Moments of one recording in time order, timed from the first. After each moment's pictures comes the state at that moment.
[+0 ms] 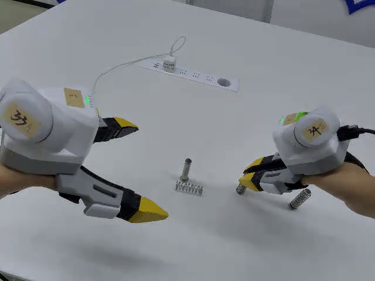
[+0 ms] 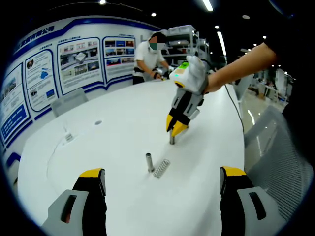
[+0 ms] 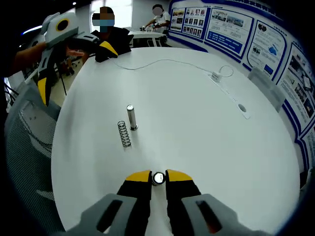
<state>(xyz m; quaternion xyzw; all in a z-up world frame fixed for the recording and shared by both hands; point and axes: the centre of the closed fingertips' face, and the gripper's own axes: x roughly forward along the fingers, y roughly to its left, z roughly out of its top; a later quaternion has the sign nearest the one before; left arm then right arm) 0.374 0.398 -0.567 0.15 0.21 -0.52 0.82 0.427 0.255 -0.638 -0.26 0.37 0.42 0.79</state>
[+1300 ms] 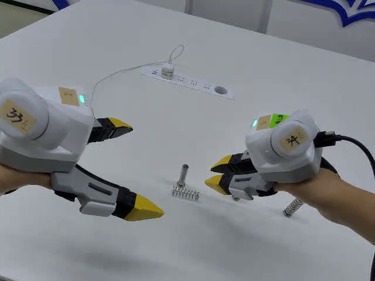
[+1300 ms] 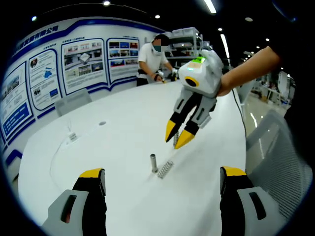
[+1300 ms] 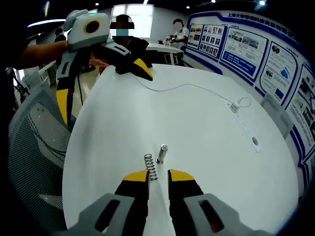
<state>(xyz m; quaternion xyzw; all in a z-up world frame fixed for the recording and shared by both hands) 0.378 0.405 -0.561 0.14 0.20 -0.51 0.83 0.406 0.329 -0.615 -0.27 0.29 0.49 0.77</state>
